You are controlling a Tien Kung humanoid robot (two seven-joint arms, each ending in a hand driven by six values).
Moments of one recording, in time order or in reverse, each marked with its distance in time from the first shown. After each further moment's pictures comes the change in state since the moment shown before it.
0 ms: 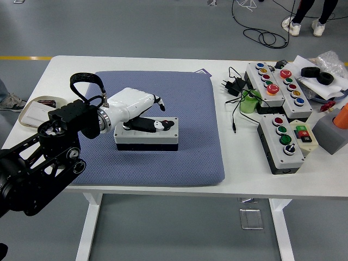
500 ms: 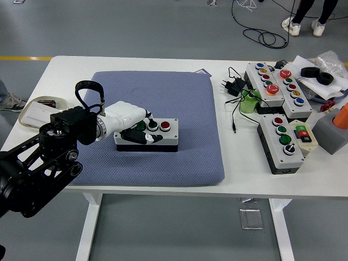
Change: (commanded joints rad) left arm 0.014 0.014 0.009 0.056 0.043 -0.147 0.023; right arm -0.001 0.000 0.000 0.000 0.003 -0.001 0.000
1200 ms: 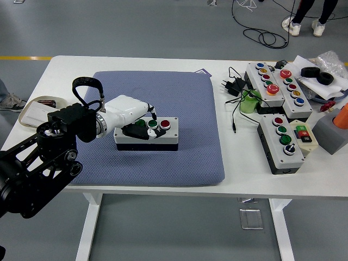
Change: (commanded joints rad) left arm 0.006 -0.001 -0.020 -0.036 0.013 0.052 -0.005; right arm -0.003 0.001 -0.001 0.000 0.002 0.000 -0.001
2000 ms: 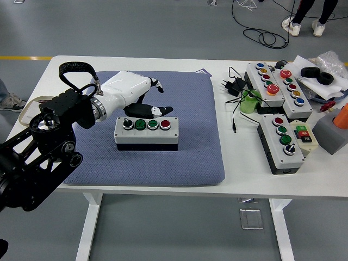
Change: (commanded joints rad) left arm -0.019 -0.008 -0.048 -0.049 0.009 0.102 -0.023; right arm -0.003 0.000 -0.003 0.000 0.000 0.001 -0.001
